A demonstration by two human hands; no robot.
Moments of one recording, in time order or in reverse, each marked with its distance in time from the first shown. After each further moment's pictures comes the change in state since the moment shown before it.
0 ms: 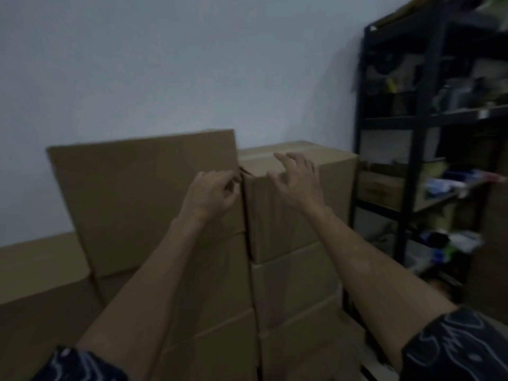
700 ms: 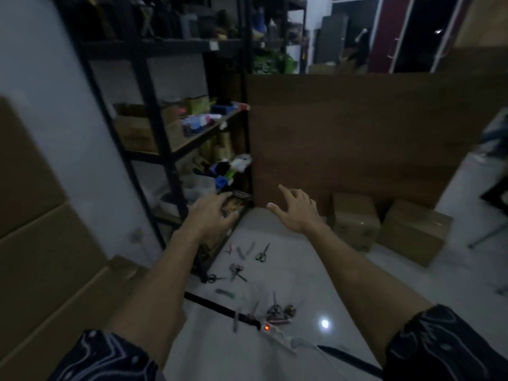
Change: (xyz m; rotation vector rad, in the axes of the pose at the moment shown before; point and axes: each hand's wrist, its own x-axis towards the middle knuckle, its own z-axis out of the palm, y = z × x) left_hand -0.003 0.576 0.281 -0.548 -0.773 0.247; right_hand -0.361 0.467 -0.338 -0.292 -0.442 0.869
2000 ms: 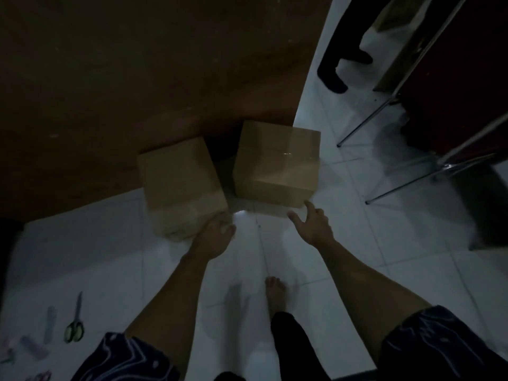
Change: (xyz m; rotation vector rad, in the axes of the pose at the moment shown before) left_hand 0.699 0.567 0.699 -0.365 -0.861 -0.032; right_hand 0.279 1.003 -0.031 0.379 -0.084 1.169
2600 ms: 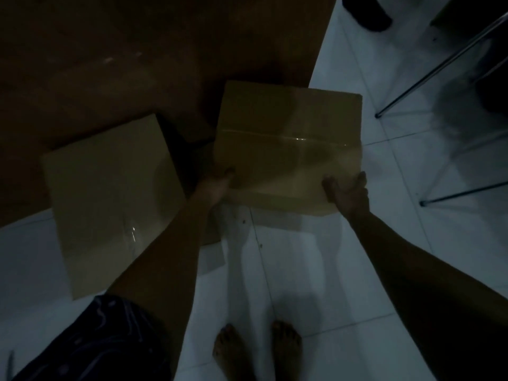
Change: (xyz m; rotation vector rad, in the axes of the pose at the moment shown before) left_hand 0.406 -0.022 0.079 -0.322 0.000 -0.269; right_hand 0.362 0.077 0.064 0.380 0.193 0.280
